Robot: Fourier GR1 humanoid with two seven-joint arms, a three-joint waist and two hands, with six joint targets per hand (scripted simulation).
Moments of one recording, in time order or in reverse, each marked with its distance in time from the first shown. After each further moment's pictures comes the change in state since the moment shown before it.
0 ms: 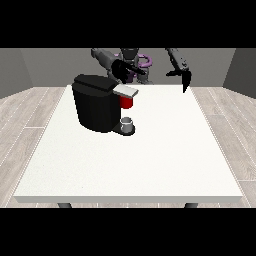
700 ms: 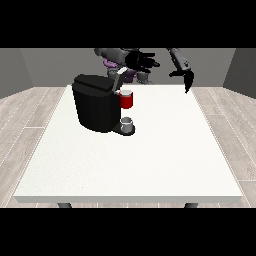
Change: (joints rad) left arm -0.018 0.035 0.007 0.087 0.008 -0.036 -0.051; right arm -0.119 0.026 0.109 0.043 0.019 -0.002 -0.005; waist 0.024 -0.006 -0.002
